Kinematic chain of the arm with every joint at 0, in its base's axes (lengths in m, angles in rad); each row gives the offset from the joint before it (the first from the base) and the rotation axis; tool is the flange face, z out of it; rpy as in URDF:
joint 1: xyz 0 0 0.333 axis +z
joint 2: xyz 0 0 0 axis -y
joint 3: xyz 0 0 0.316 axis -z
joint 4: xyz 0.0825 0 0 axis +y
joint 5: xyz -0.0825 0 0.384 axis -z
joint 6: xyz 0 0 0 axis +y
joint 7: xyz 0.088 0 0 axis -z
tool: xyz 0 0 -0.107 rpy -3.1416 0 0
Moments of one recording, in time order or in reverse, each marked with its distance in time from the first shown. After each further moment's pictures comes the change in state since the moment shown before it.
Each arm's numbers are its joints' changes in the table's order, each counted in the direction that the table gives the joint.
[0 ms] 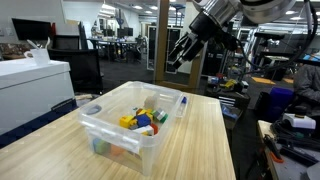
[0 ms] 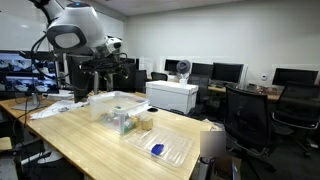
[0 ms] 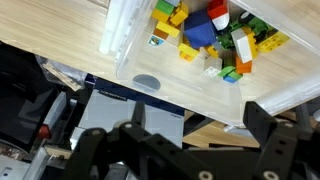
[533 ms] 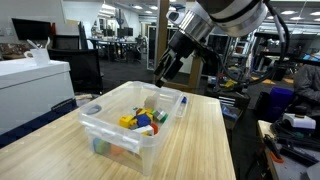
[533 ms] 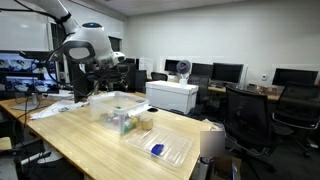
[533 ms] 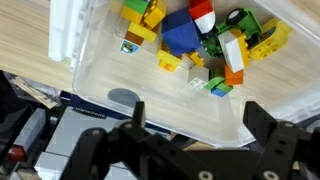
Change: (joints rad) arm 0.179 -0.246 0.062 -0.137 -0.153 -0.001 -0.042
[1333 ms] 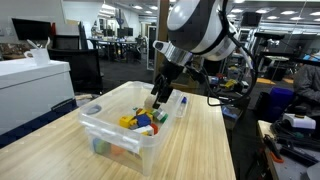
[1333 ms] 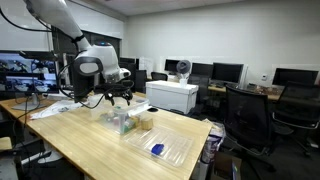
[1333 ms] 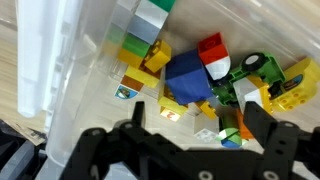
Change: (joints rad) arm -0.005 -0.263 -0.009 -0.115 -0.047 0.019 -0.032
